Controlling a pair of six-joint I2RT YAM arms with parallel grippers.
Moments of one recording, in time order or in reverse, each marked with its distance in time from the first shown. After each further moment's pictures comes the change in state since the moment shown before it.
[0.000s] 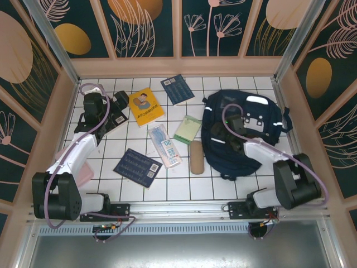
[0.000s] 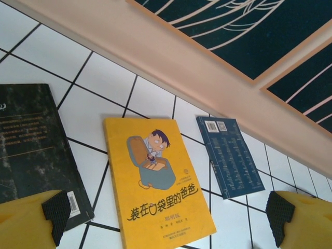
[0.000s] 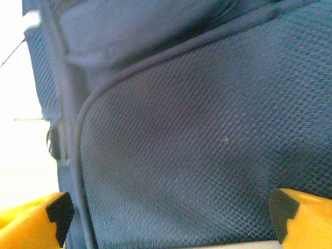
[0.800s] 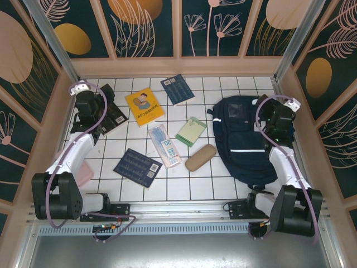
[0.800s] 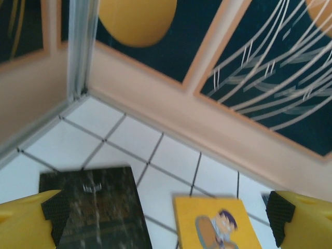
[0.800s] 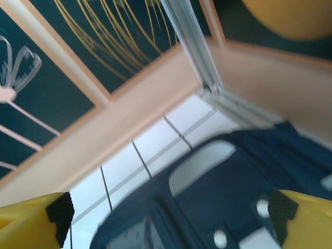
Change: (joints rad) left arm 0.065 0.000 0.001 0.109 -0.266 0.120; right arm -0.517 -0.314 -0.029 0.312 0.068 -0.330
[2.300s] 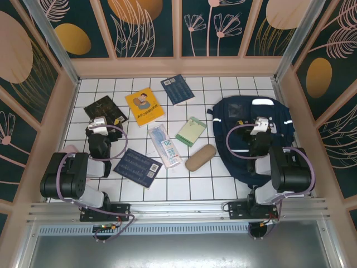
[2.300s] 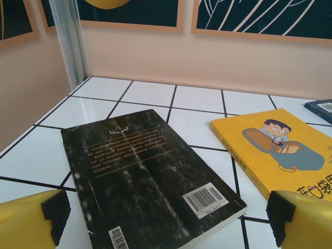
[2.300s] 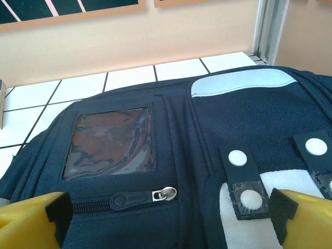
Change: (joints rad) left arm -0.002 0.205 -0.664 1.023 0.047 0.388; right arm 0.103 0.415 -0.451 0.956 -0.091 -0.449
